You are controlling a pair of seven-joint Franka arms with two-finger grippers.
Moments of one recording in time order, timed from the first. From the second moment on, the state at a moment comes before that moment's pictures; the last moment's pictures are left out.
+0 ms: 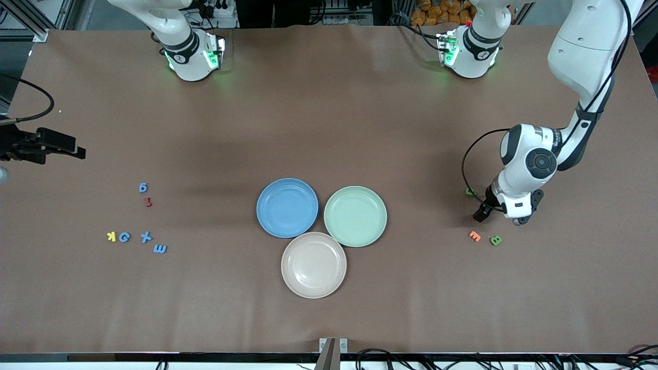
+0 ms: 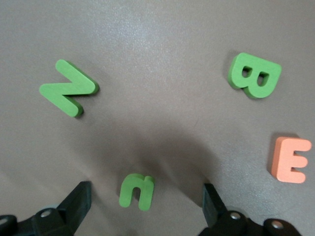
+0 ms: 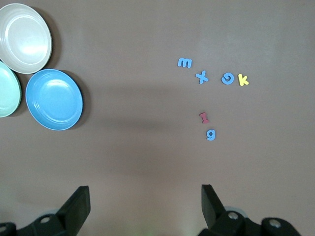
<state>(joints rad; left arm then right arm) 0.10 0.51 -0.16 -2.15 0.23 2.67 -1.14 -0.04 0.23 -0.05 -1.29 0.15 1.39 -0.13</state>
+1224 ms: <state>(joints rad) 0.10 0.50 -0.17 -2.15 0.24 2.68 -1.13 -0.04 0.23 -0.05 -1.29 0.15 1.39 -0.13</state>
